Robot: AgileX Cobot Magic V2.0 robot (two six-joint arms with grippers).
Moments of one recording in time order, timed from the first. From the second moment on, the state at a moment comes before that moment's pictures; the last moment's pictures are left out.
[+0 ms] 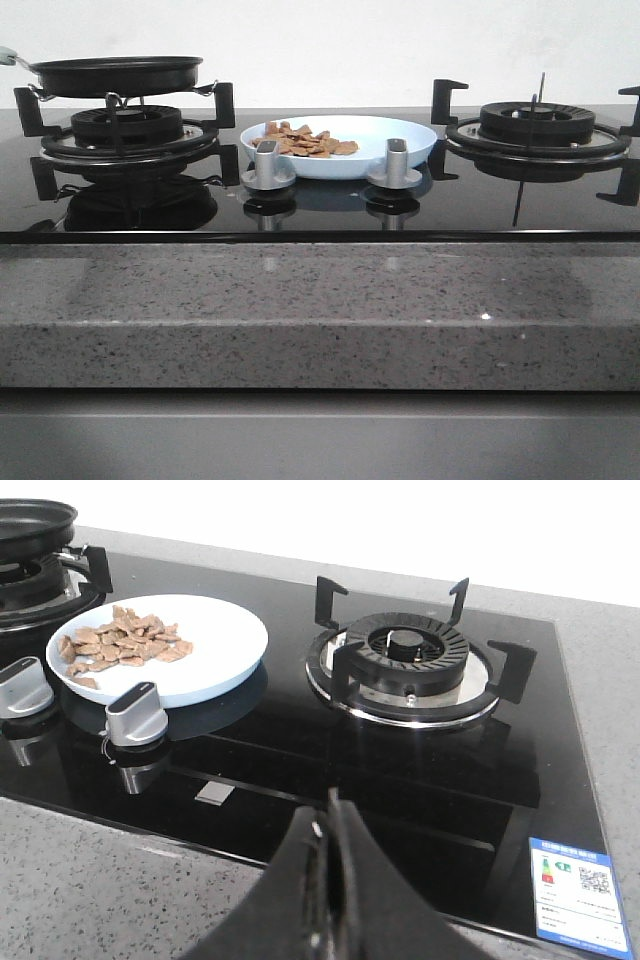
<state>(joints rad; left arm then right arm) -0.01 0.47 -0.52 -0.50 0.37 0.56 0.15 0.31 -0.39 0.20 0.34 -0.20</state>
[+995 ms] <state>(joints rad) -0.01 0.47 -0.50 -0.39 0.36 0.46 0.15 0.31 -0.39 0.20 0.32 -0.20</state>
